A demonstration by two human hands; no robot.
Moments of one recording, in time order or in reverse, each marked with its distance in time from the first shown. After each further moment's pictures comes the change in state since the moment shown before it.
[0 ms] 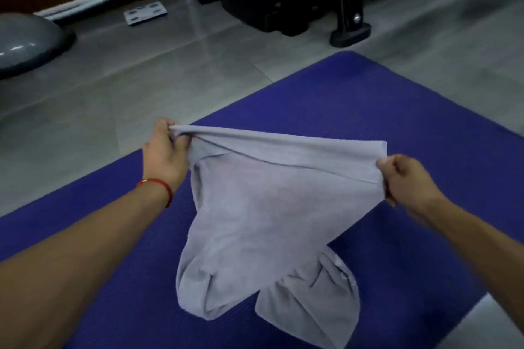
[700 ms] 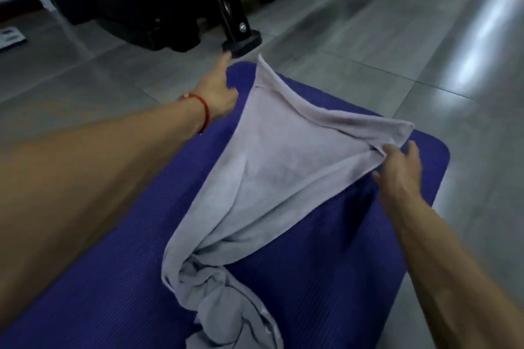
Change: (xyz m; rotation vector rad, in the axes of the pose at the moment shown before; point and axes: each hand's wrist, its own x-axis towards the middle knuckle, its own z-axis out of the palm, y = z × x) left_hand 0.072 0.256 0.251 -0.003 -0.657 0.400; right_hand 0.049 0.061 -0.130 0.601 0.728 0.267
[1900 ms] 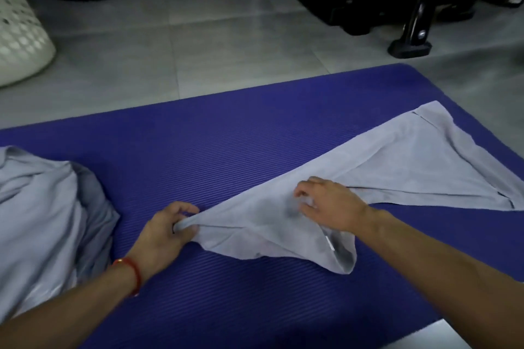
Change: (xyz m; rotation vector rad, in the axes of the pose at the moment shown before) left_hand -0.583 -0.217 -0.055 -0.274 0.285 -0.630; right_hand -0.336 0.080 0.099 -1.472 -1.388 -1.102
